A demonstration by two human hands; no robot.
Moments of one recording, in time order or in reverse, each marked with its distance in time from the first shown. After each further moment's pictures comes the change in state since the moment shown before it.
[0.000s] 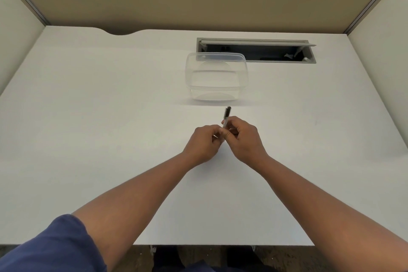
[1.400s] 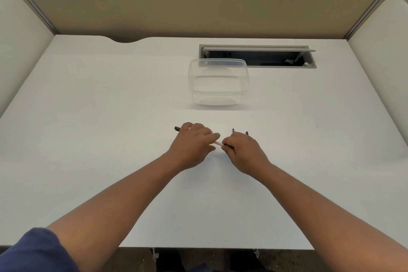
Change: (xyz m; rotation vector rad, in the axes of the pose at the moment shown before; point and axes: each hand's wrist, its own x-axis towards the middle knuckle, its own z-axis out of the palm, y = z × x) left_hand -0.009 -0.028 -0.035 0.798 0.098 0.503; right_hand -0.011 0.008 0.002 -0.446 -0.194 -0.145
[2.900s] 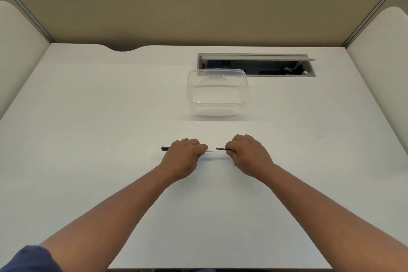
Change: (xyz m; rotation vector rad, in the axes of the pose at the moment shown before) left_hand 0.000 -0.025 0.008 -0.198 -0.119 -0.170; right_hand 0.028 0.019 -0.015 -0.184 -0.081 0.023
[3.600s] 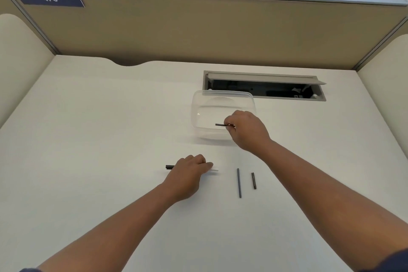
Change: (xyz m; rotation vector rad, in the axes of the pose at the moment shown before) left_hand 0.032 -0.025 0.014 -0.046 -0.025 0.023; right_hand 0.130 -0.001 -0.066 -0.057 0.130 -0.032
